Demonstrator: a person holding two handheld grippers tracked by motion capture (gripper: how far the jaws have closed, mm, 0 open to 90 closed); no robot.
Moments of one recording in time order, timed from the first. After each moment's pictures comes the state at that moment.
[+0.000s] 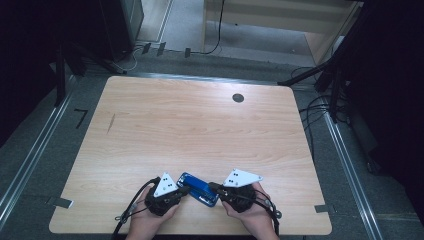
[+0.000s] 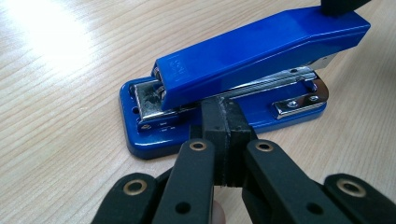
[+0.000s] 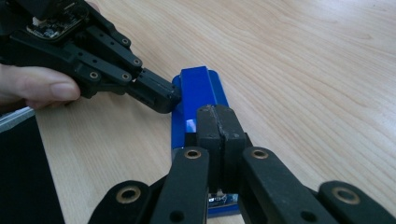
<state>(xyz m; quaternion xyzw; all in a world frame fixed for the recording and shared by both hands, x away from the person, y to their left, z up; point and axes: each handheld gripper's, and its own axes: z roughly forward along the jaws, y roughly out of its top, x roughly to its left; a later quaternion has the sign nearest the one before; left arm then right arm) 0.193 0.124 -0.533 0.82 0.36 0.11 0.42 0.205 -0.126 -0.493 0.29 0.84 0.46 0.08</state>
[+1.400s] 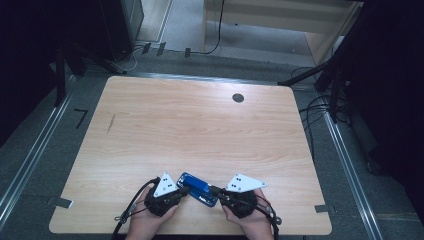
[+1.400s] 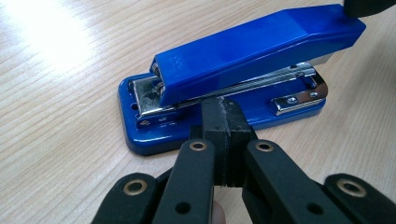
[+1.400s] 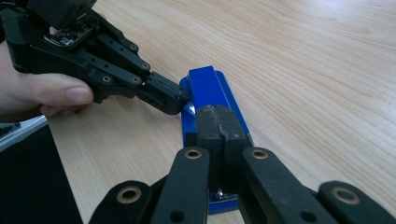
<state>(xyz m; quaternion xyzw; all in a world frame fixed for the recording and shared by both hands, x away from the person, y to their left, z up) 0.192 0.125 -0.533 0.83 0.35 0.11 0.42 0.191 -0.128 -0.495 0.31 0.82 0.47 0.08</state>
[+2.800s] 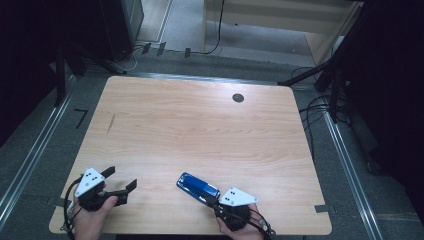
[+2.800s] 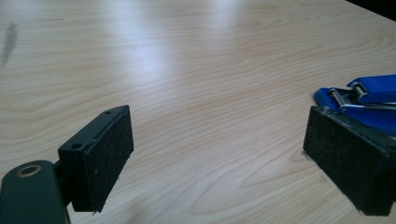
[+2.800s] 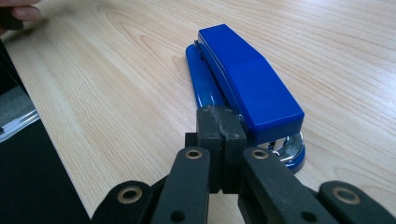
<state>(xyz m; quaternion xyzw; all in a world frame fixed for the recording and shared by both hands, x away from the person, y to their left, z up) 0.178 0.281 -0.513 0.71 0.49 0.23 0.46 0.166 -0.115 -0.525 0.35 0.81 0.46 0.09</state>
